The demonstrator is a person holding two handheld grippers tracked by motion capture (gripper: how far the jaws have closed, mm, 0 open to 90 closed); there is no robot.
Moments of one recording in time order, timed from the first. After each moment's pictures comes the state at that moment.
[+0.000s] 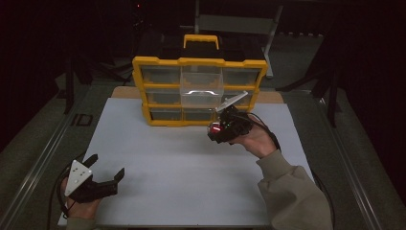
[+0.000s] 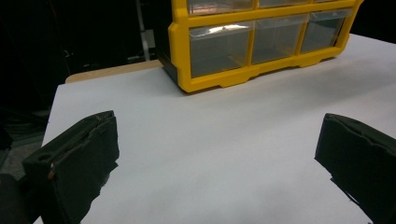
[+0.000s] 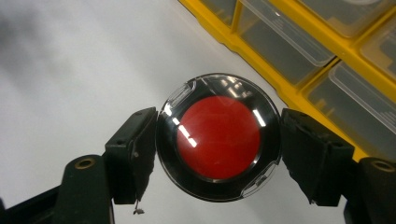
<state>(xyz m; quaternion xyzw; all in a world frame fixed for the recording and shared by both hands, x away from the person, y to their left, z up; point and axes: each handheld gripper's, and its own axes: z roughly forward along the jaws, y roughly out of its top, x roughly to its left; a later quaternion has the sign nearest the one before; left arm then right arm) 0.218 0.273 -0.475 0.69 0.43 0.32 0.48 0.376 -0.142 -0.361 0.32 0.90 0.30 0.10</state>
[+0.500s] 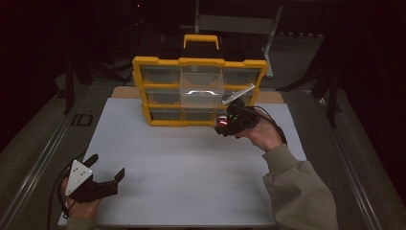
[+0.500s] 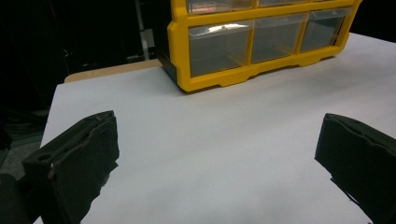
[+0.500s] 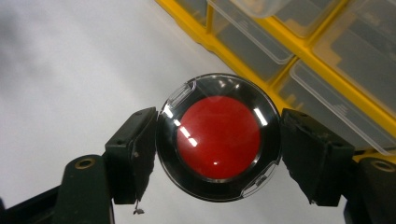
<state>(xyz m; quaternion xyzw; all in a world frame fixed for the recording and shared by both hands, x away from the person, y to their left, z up) 0.218 0.273 -0.475 0.69 0.43 0.32 0.48 0.388 -0.157 -0.348 0.33 0.89 0.29 0.11</state>
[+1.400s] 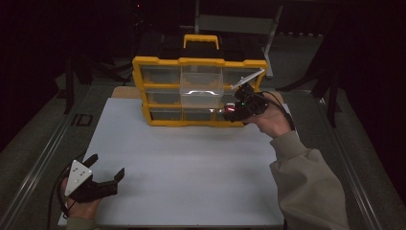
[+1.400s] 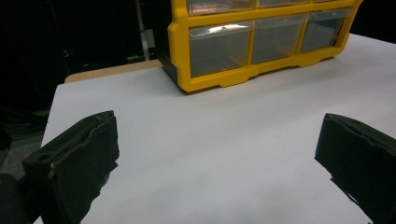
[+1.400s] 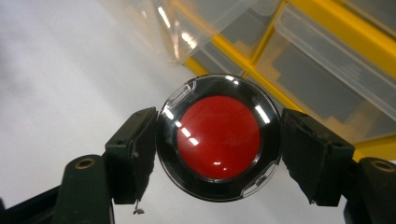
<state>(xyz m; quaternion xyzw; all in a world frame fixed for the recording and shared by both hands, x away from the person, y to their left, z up) 0.218 0.273 -0.475 0.69 0.43 0.32 0.48 0.409 -0.174 -0.317 0.35 0.88 0.28 0.13</state>
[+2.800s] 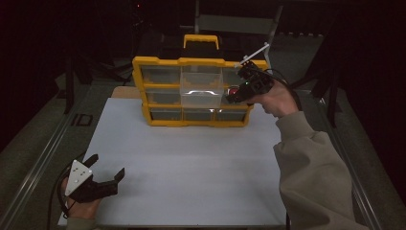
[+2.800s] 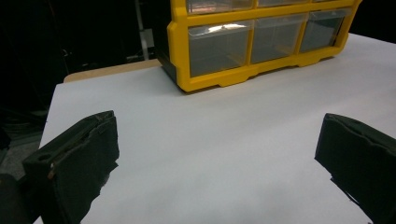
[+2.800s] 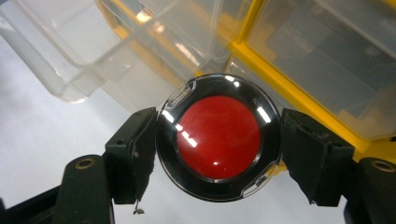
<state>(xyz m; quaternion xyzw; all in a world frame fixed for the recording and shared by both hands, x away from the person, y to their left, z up) 0.218 0.273 -0.475 0.69 0.43 0.32 0.48 0.434 -0.176 -0.267 0.35 0.89 0.27 0.14</state>
